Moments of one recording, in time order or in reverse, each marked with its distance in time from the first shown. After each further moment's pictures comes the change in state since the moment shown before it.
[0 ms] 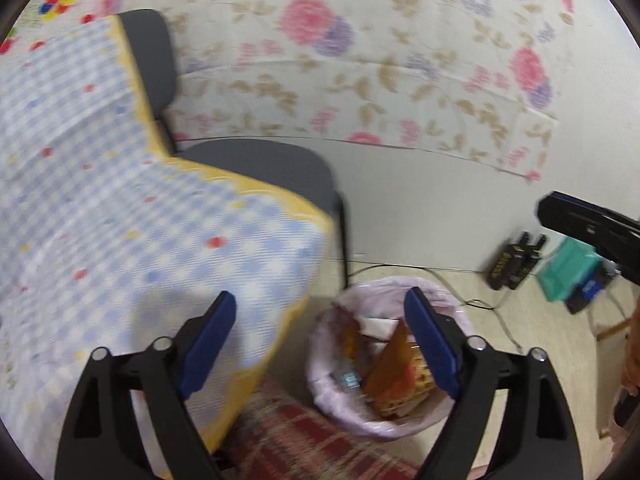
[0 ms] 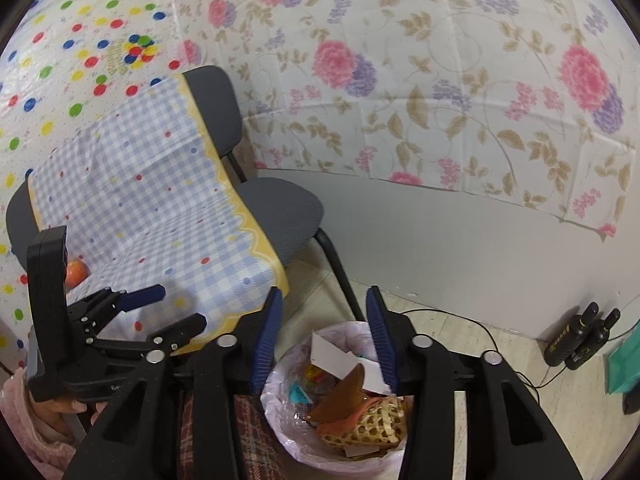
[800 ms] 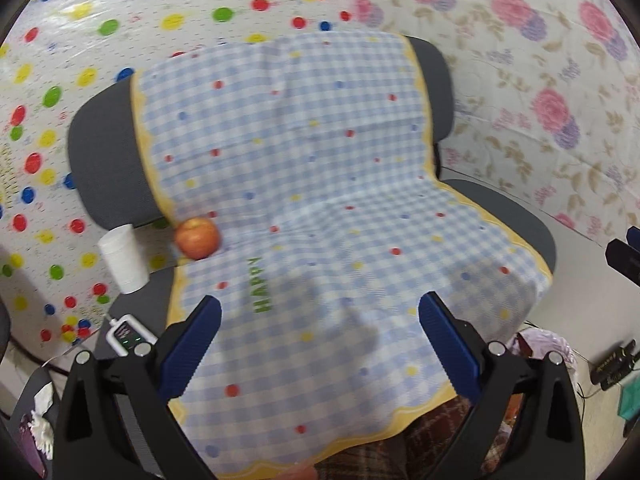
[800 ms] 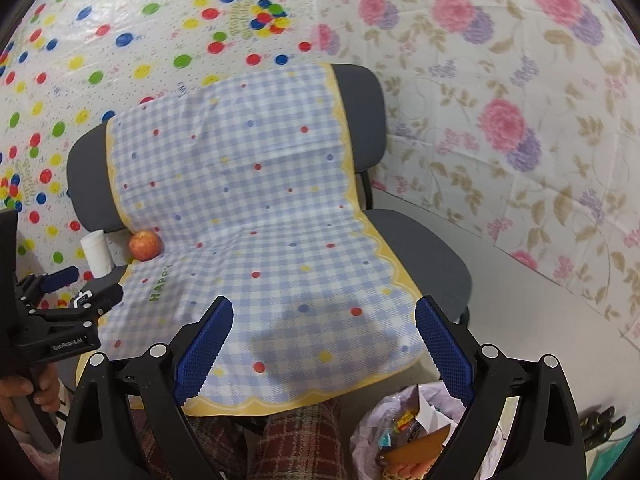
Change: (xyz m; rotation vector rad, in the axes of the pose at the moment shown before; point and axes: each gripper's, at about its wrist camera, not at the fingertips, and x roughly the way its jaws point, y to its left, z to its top) left arm -0.172 0.163 -0.032 -0.388 -0.027 0.585; right arm 0.011 0.174 0.061 -0.278 -0.001 0.208
